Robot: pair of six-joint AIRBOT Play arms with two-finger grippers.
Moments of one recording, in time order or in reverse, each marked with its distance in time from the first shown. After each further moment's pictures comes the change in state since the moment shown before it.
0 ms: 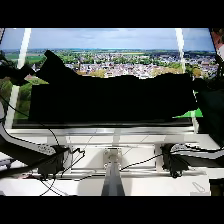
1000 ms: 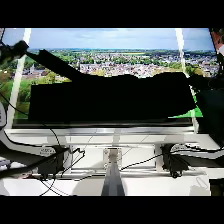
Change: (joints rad) left arm -0.104 0.161 0.011 -0.150 0.414 0.199; right arm 0.000 0.000 0.000 0.084 -0.034 0.026
